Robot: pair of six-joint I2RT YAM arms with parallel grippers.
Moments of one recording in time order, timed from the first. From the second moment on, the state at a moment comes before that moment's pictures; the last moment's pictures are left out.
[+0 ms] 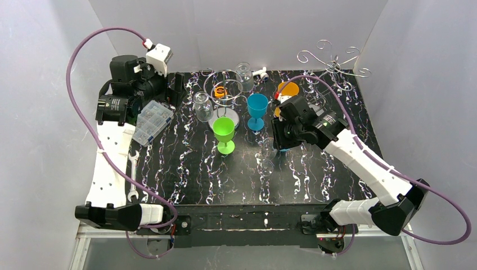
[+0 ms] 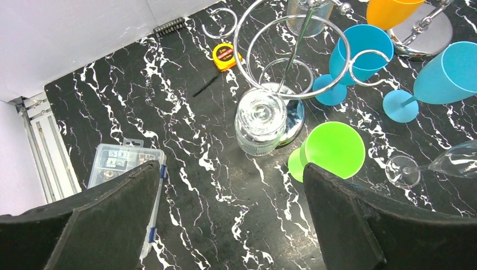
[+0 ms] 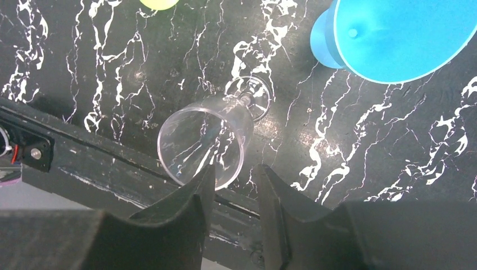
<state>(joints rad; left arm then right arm) -0.09 1.30 1.71 -0.87 0.34 0.22 0.76 1.26 1.38 -1.06 0.05 0.39</state>
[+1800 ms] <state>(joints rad) -0.09 1.31 1.88 -0.78 0.82 -0.29 0.76 0.96 1.40 -0.32 0.12 0.43</state>
